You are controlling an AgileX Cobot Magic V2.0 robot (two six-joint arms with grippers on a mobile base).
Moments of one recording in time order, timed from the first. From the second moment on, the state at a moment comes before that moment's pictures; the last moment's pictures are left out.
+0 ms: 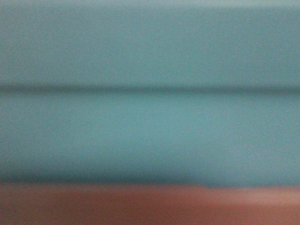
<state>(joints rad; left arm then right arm) -0.96 1.32 -1.14 0.06 1.27 -0.93 0.87 1.33 -1.09 -0.07 1.25 0.90</state>
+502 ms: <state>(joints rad) -0.96 1.33 -1.14 0.06 1.27 -0.93 0.87 1.33 -1.09 -0.07 1.25 0.91</state>
